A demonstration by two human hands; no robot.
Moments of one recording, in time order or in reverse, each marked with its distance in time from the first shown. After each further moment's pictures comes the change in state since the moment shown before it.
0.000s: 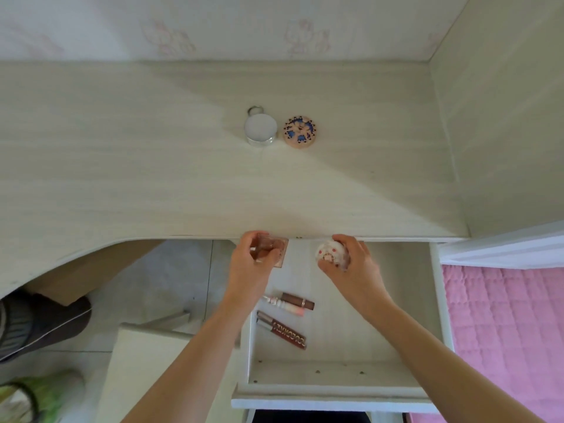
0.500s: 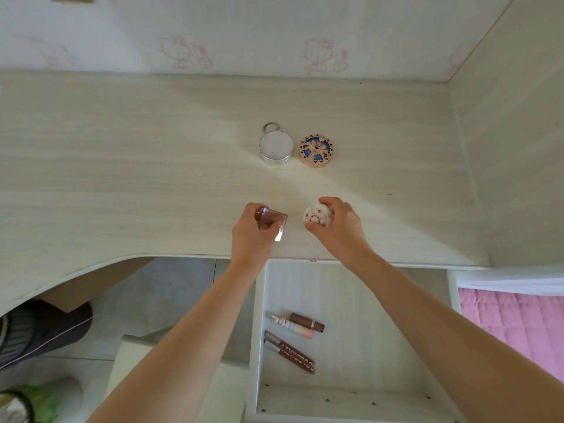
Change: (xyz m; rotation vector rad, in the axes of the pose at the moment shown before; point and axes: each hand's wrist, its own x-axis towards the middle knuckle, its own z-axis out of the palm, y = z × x) left_hand 0.082 0.038 -0.010 0.149 0.106 0.043; right_hand 0.093 -0.075 0.020 -0.017 -0.014 -0.112
